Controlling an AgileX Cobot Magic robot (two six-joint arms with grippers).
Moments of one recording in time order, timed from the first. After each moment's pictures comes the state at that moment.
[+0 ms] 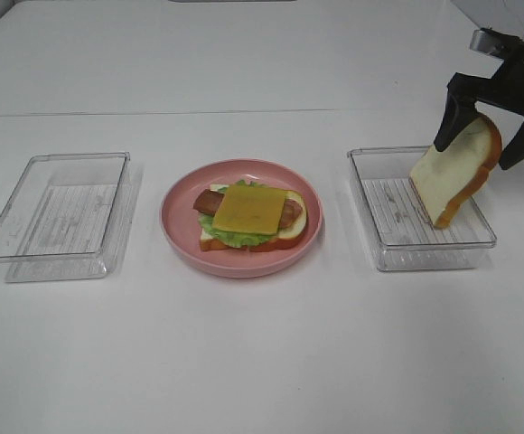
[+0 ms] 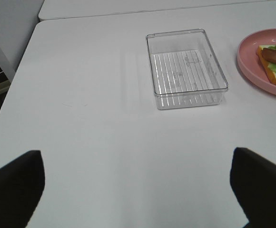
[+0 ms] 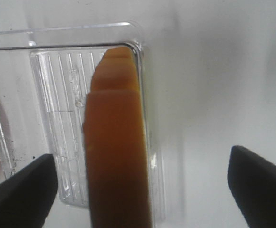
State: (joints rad) left arm 0.06 0.00 -0.52 -0.04 1.08 0.07; right arm -0.12 2.26 -1.87 0.30 1.22 -0.14
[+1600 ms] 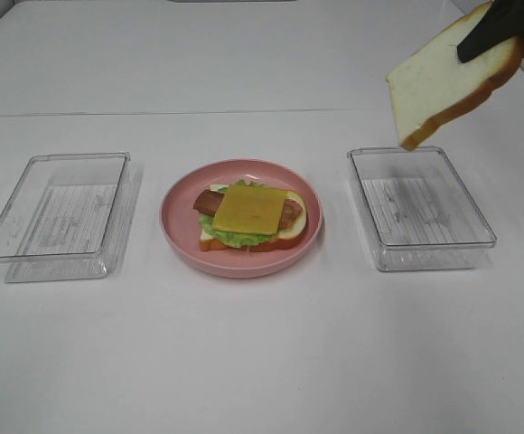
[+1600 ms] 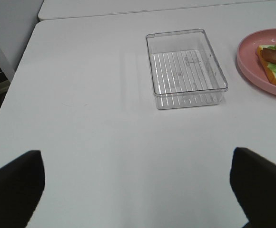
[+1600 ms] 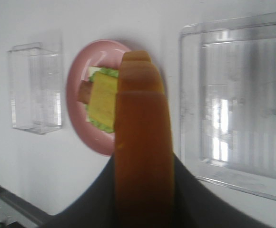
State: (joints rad) left arm 0.06 0.00 -0.52 -0.04 1.08 0.07; right arm -0.12 1.78 -1.53 0.68 1.18 -0.23
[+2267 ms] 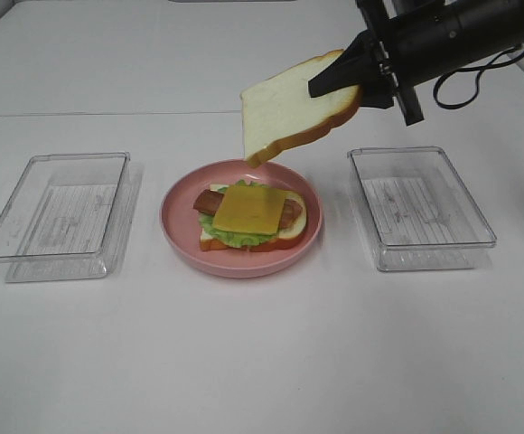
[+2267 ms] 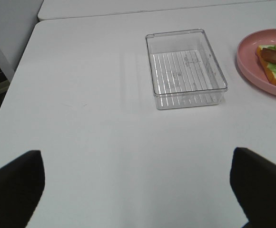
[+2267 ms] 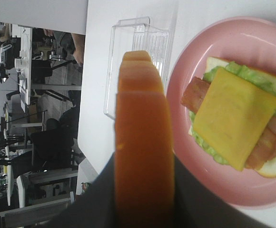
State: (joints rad) left arm 0.06 0.00 -0.52 -0.04 1.08 0.07; right arm 0.08 2.04 -1.48 1.13 1.09 -0.49
